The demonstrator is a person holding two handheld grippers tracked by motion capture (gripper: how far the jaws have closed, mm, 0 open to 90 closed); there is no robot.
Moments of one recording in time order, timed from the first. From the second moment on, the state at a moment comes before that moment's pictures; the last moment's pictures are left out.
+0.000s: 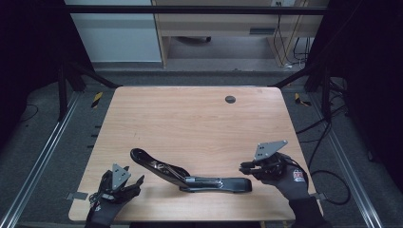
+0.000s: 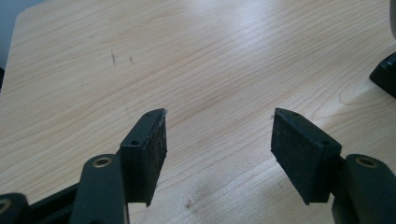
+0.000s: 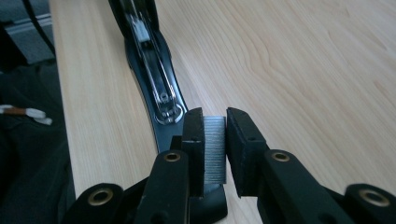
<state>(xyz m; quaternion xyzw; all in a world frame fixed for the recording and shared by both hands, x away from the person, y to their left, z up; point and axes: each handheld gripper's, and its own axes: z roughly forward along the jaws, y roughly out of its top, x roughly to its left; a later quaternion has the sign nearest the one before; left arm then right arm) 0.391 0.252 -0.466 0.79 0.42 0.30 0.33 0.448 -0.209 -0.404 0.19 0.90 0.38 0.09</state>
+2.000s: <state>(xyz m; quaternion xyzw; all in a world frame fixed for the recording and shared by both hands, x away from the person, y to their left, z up) 0.391 0.251 -0.467 0.79 0.42 0.31 0.33 0.470 -0.102 -0.420 0.03 0.95 0.30 0.02</state>
